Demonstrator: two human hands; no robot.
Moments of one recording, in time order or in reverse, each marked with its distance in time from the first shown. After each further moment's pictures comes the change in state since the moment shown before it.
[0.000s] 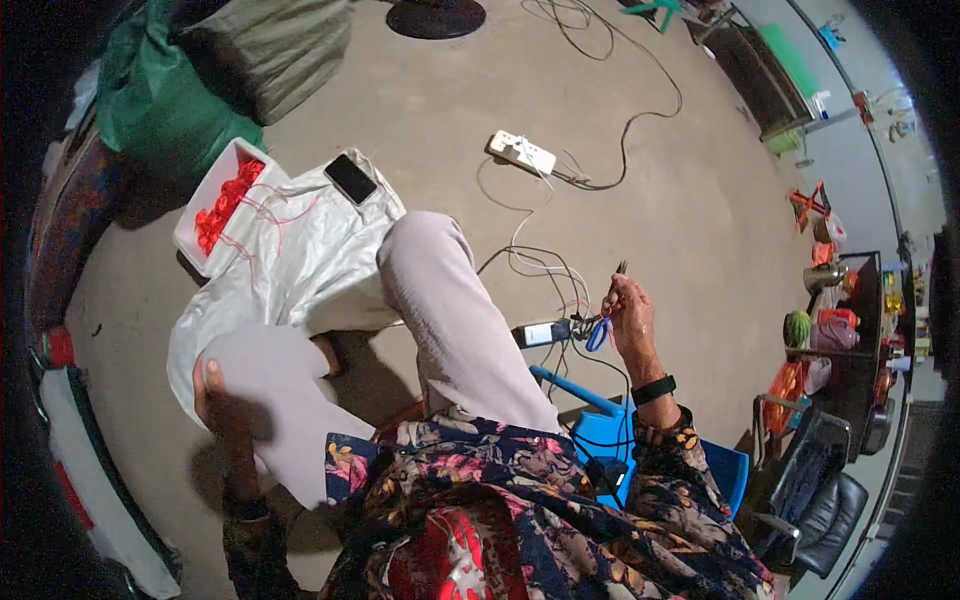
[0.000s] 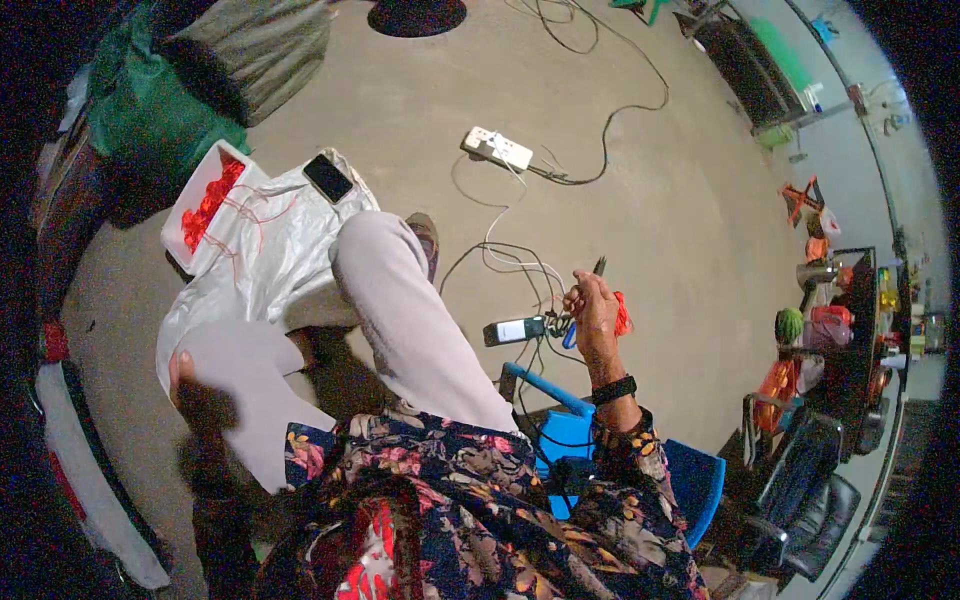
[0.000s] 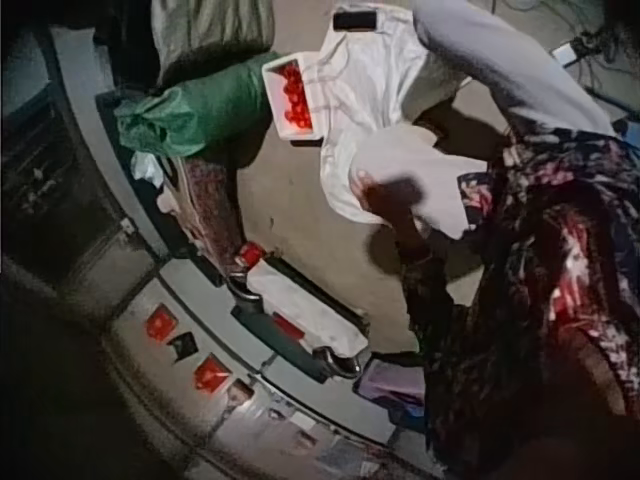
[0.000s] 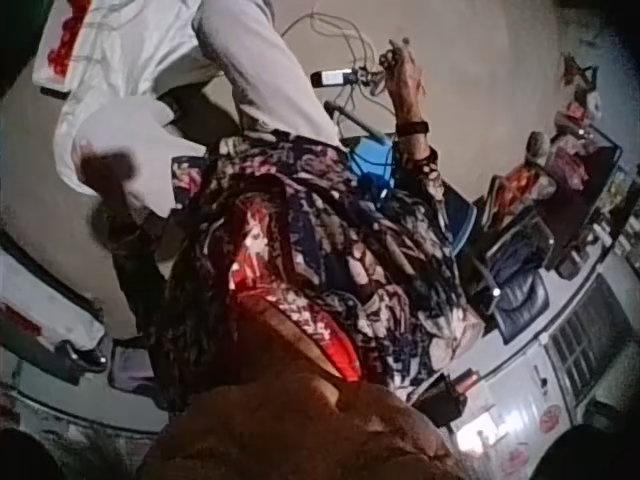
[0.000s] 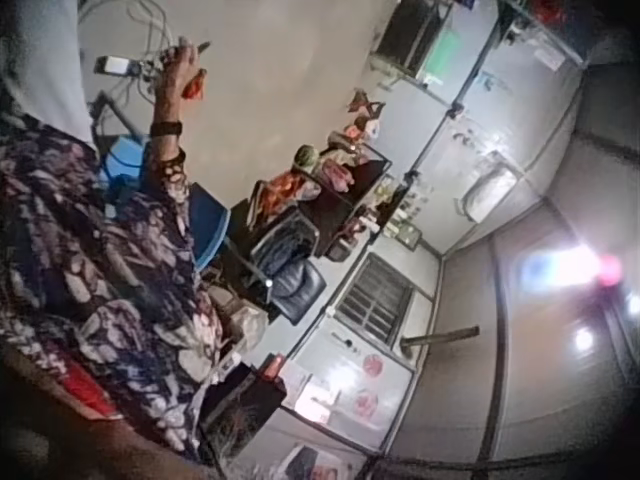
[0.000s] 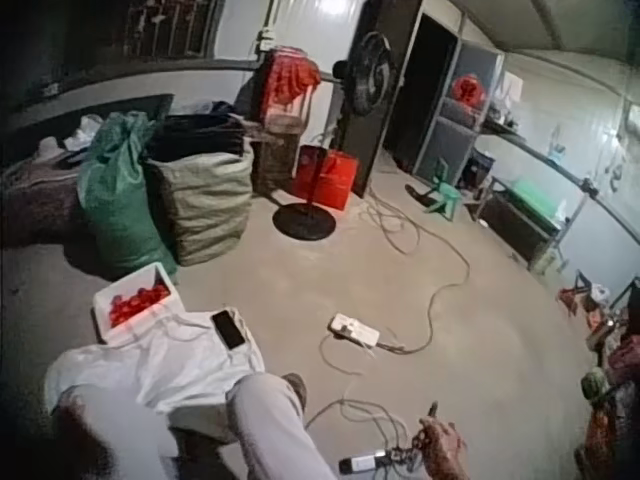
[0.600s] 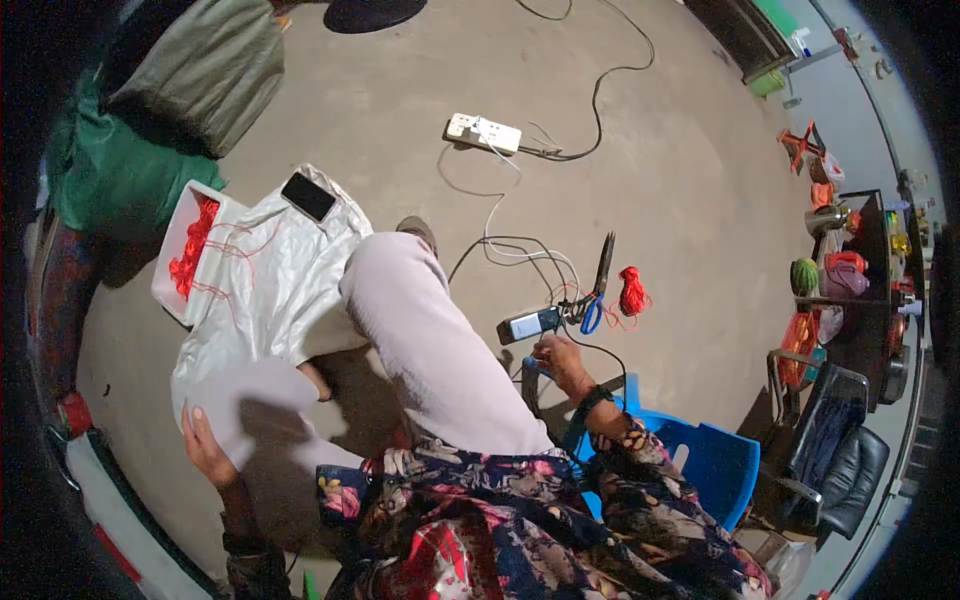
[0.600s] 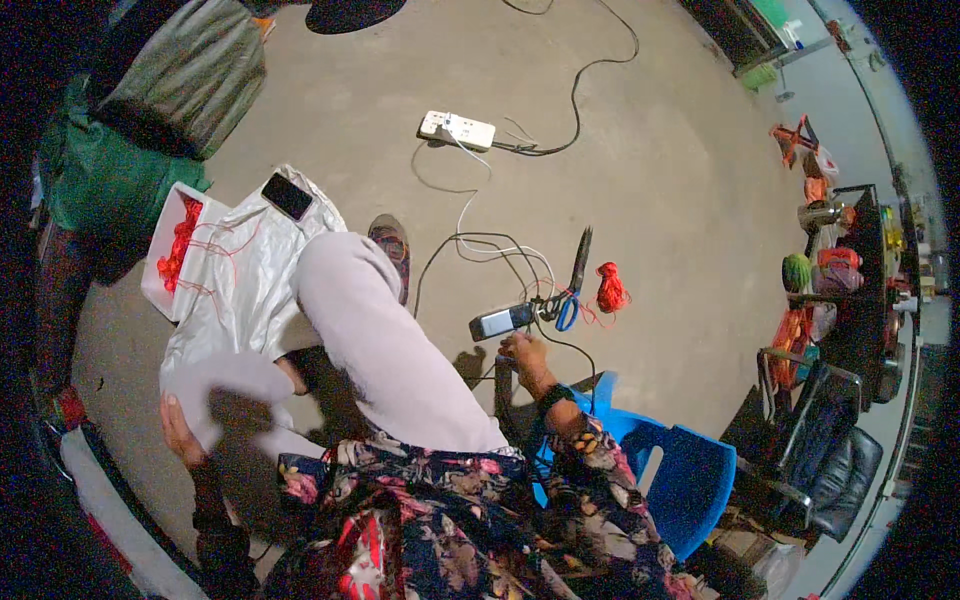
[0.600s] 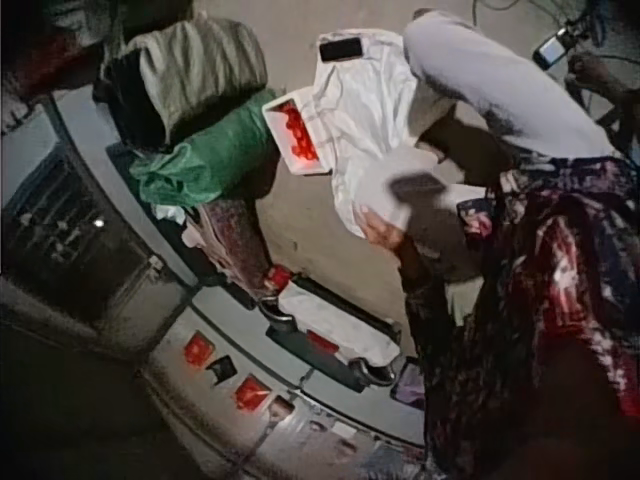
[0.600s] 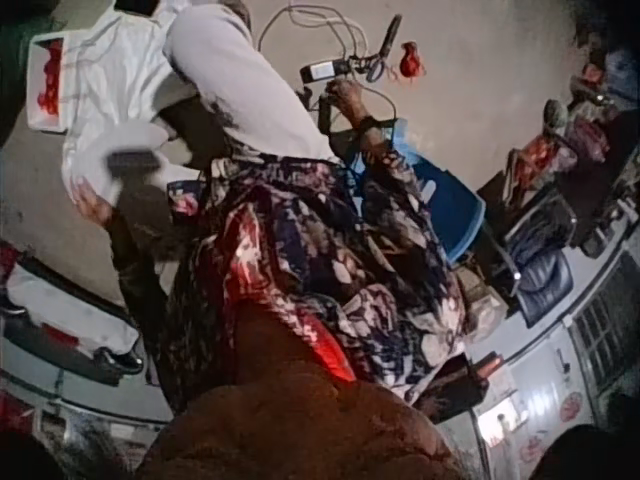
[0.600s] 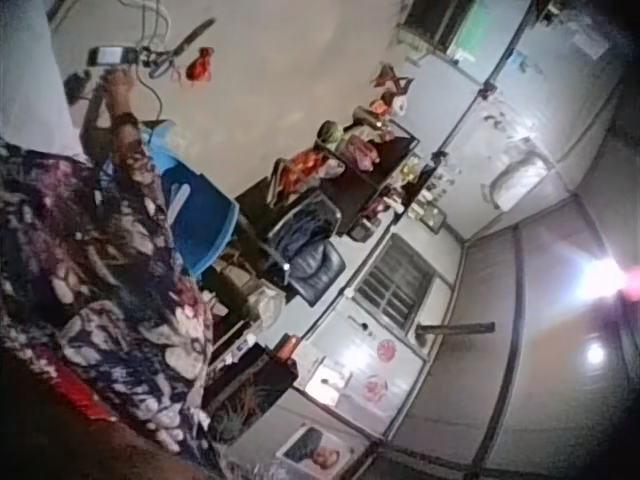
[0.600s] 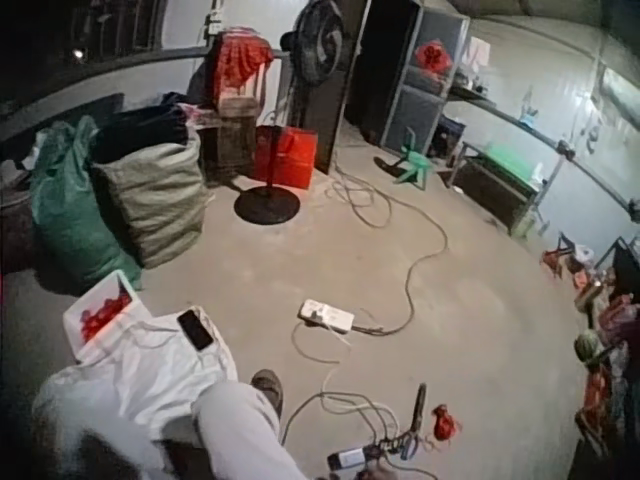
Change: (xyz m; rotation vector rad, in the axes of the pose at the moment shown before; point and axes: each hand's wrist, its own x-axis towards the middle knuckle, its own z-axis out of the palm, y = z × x) left_hand 0.016 -0.006 -0.013 0.509 -0.140 0.375; right_hand -0.029 0.180 -0.044 -0.027 0.110 0.552
